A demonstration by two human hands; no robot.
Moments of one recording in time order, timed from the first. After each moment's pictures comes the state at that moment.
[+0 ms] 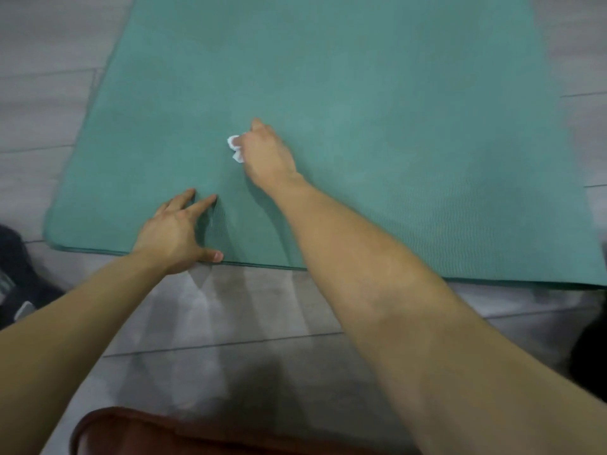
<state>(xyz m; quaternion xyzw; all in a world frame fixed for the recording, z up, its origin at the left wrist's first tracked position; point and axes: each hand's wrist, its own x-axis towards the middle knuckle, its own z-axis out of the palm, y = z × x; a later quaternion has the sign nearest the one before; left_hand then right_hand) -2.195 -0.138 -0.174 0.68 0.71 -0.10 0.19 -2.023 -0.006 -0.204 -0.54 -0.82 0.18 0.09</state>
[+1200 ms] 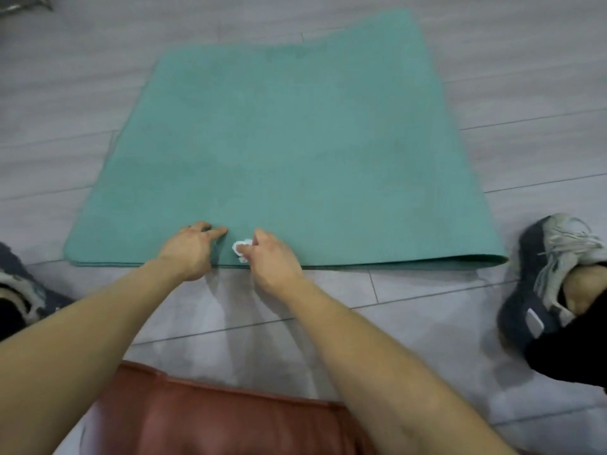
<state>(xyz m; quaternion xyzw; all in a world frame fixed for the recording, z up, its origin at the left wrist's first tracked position) -2.158 -0.150 -0.184 0.71 0.66 -0.19 0.12 -1.954 -0.191 -0.212 -0.52 -0.82 0.22 0.14</state>
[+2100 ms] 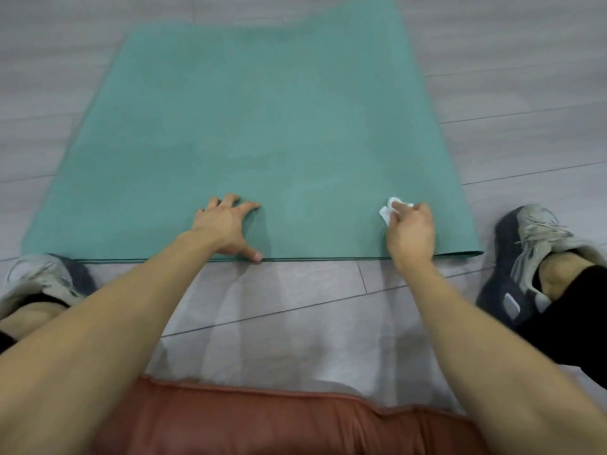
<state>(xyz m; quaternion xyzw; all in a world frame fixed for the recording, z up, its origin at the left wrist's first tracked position) -2.069 -0.132 -0.162 0.75 0.62 -0.17 0.16 -1.725 -0.190 -0.209 -0.83 -0.50 0.09 0.23</state>
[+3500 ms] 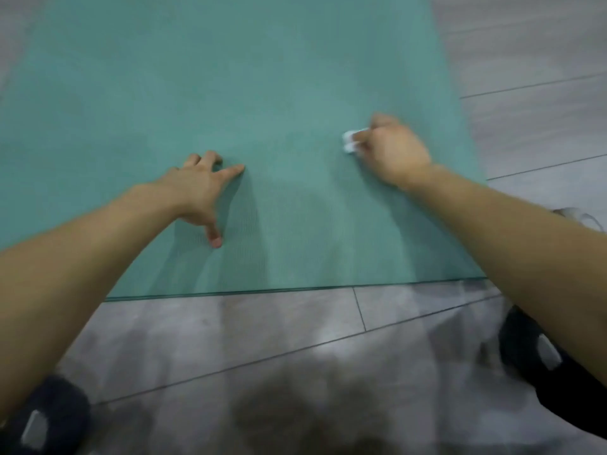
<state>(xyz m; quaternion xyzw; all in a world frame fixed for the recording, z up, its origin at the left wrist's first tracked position) -2.043 -0.030 -0.152 0.79 0.55 -0.25 0.13 -1.698 -0.020 -0.179 -0.63 -0.77 0.04 0.07</state>
